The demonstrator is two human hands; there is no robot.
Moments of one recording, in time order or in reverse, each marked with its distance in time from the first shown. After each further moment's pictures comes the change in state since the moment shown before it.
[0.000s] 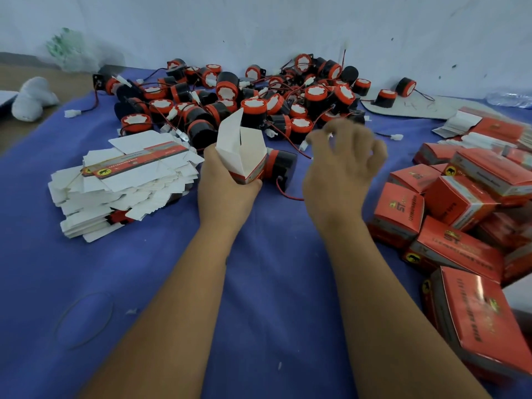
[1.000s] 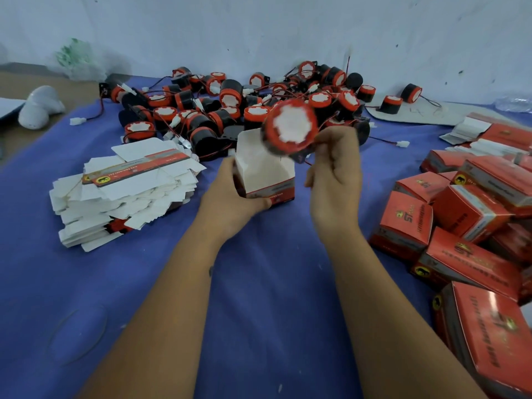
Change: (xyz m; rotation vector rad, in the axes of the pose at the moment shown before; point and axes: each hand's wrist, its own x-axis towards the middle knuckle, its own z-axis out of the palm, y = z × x) left_hand 0.000 0.003 -0.013 -0.135 -0.351 -0.040; right_hand 0.000 -0.010 -0.004 1.188 -0.121 0.403
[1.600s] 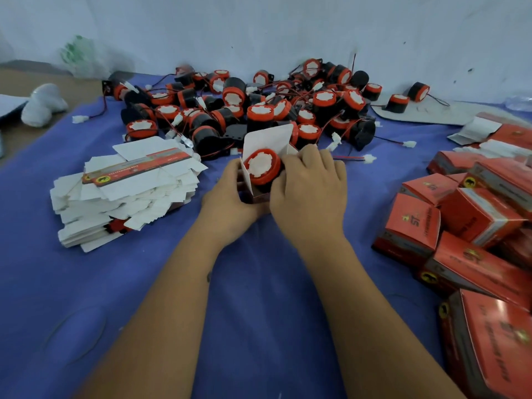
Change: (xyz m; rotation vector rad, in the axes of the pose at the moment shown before) left_hand -0.003 0.000 0.001 0.023 -0.033 0.025; right_hand -0.010 -0.005 0.021 -1.073 -0.170 -0.243
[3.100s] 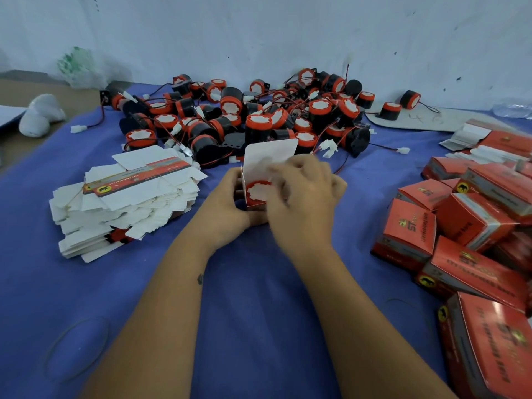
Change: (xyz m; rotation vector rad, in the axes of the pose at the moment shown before) left_hand 0.003 -0.002 -0.014 -0.095 -0.150 0.000; right_hand -0.009 -0.009 0.007 0.375 0.090 0.120
